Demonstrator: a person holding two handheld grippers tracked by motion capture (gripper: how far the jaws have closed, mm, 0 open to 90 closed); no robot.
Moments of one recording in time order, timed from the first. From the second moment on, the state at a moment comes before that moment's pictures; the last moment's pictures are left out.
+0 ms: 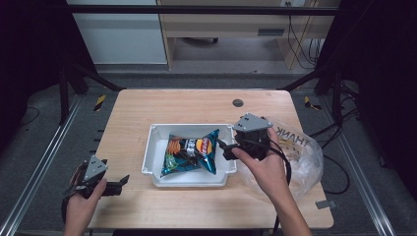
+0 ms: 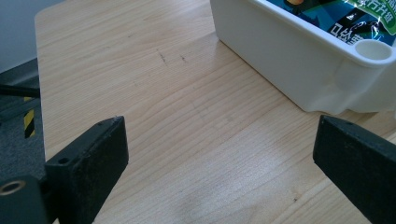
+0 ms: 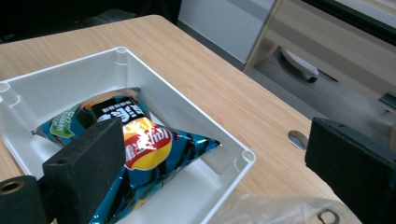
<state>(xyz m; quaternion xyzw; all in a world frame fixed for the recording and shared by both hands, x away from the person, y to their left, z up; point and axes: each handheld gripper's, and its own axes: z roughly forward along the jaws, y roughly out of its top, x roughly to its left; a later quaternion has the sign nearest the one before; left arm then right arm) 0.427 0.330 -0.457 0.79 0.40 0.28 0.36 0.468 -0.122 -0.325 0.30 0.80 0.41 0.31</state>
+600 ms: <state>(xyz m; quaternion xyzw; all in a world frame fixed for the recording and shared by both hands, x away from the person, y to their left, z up) 0.427 0.330 -0.457 0.80 0.40 0.28 0.36 0.446 -0.149 -0.328 0.34 0.78 0.41 0.33</state>
